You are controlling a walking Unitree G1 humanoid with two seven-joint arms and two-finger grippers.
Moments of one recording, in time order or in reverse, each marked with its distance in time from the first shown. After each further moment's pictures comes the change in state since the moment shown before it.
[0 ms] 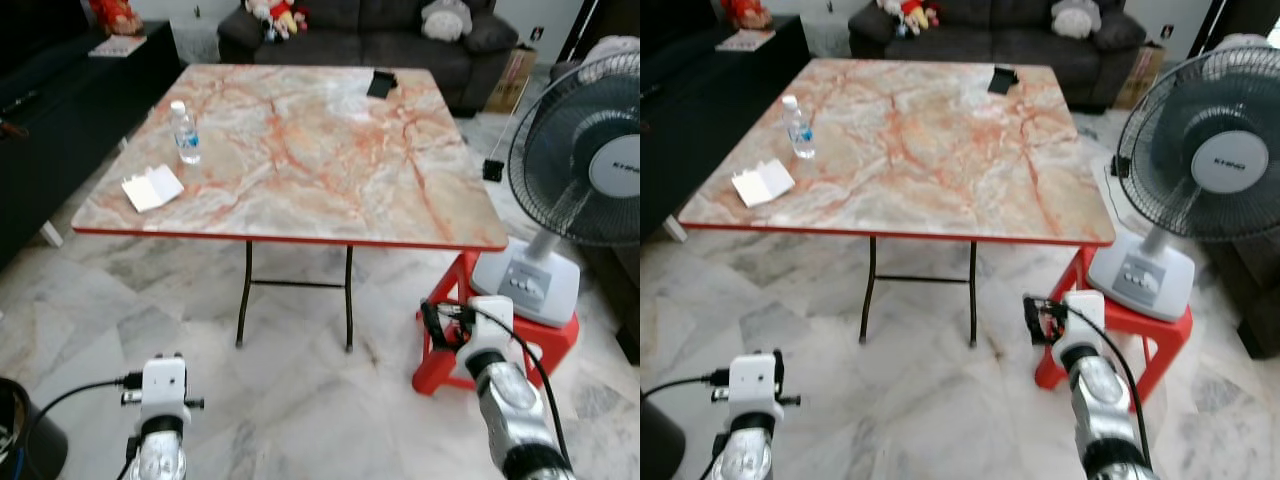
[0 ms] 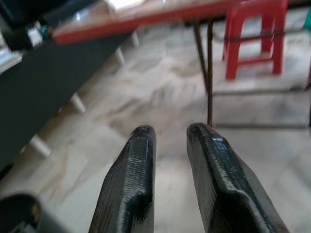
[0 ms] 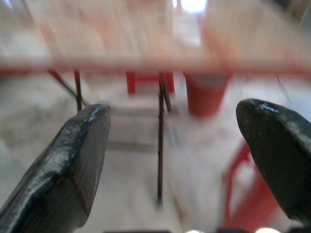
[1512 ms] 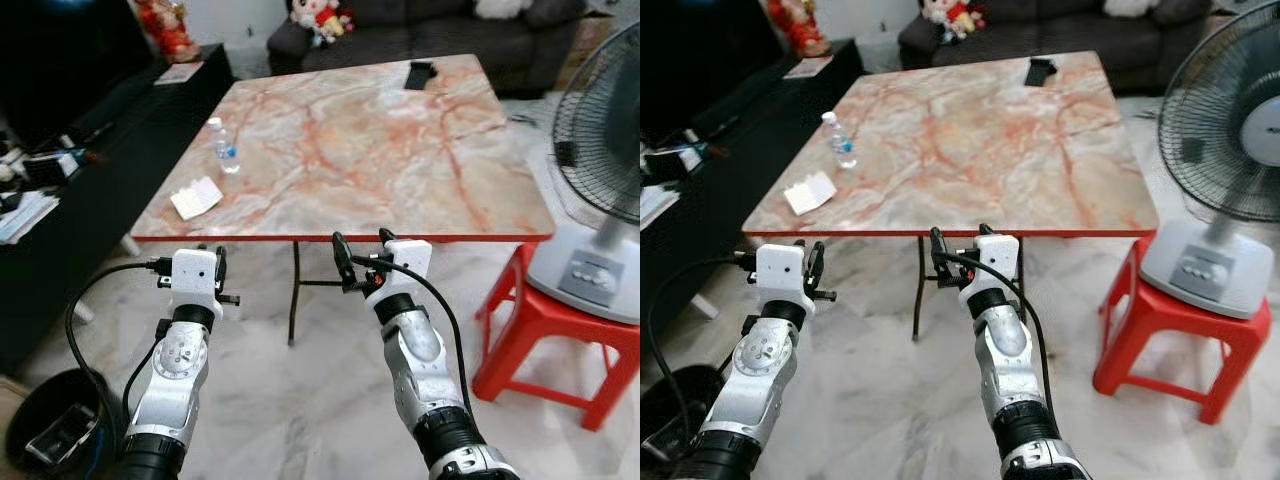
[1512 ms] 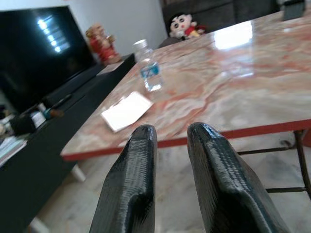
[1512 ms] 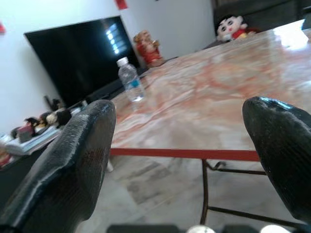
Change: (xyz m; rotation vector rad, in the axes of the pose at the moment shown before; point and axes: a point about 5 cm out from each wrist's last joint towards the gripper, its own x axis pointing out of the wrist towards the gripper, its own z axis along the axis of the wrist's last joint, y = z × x) left arm 0.059 -0.031 0.094 -0.096 -0.208 -0.214; right arm 0.026 0.116 0.038 0.140 -0.185 0.203
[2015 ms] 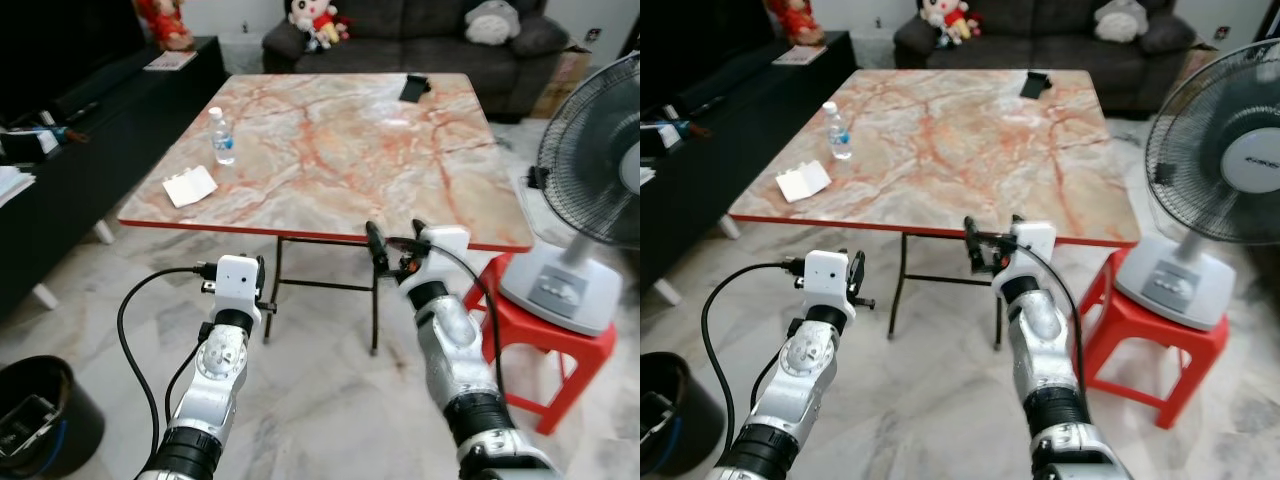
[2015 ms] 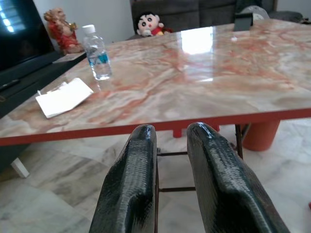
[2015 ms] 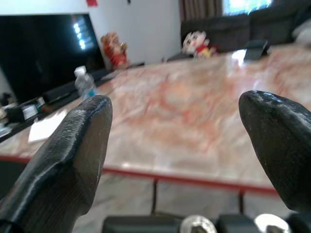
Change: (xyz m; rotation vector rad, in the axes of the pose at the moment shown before) left arm 0.004 -0.041 -0.011 -0.037 0.038 -0.045; right arm 0.012 -0.049 0.035 -0.039 -0.044 -0.060
